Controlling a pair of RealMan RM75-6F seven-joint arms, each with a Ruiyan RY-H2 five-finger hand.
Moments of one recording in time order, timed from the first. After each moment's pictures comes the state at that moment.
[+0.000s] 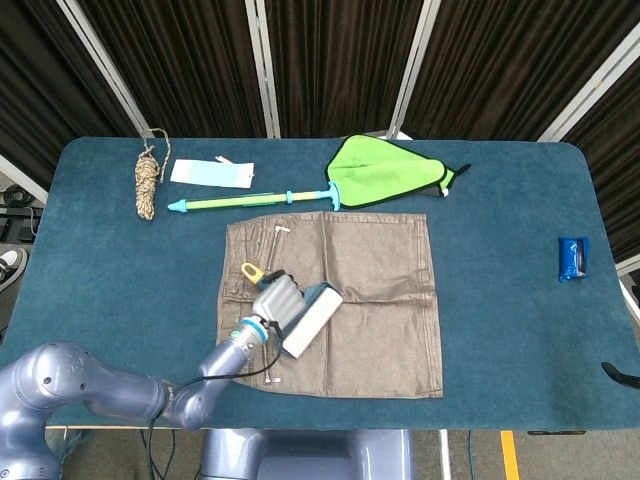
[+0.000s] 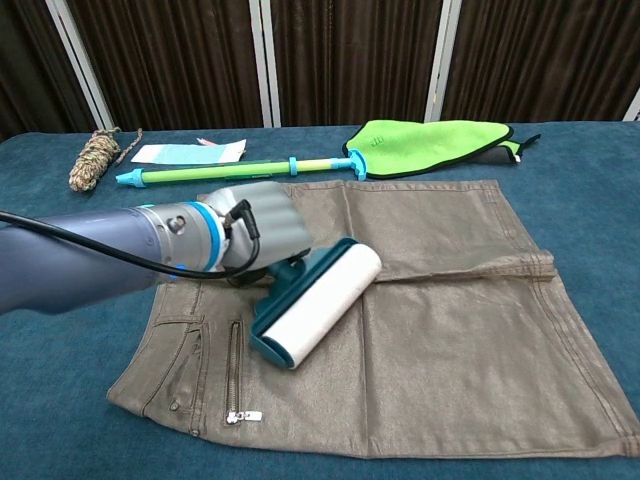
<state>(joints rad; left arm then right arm) -1.24 -1.69 0.08 -1.52 0.57 1.00 1.30 0.03 -0.91 0.11 -1.72 -1.30 1.44 -0.09</state>
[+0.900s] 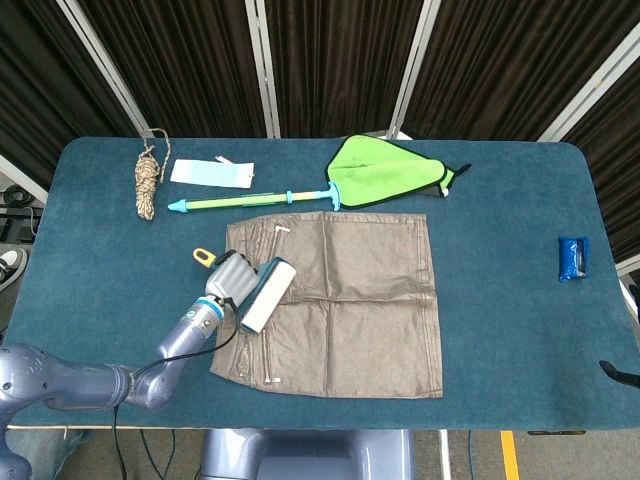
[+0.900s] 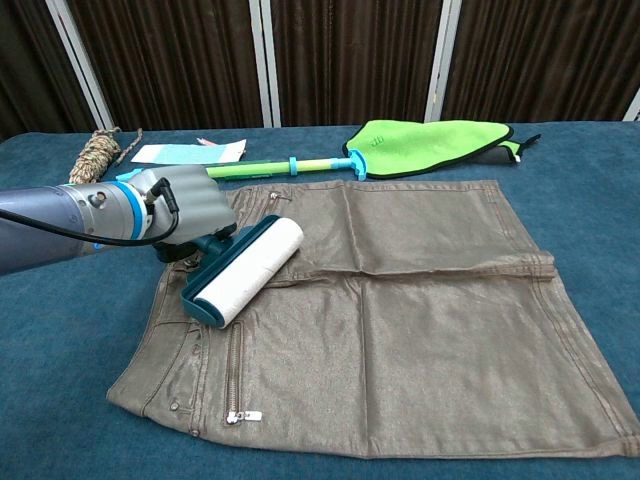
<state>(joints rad) -1.16 -1.60 0.14 -1.44 0.64 0.95 1.20 0.04 -0.92 0.11 -1.72 -1.27 1.42 -0.11</state>
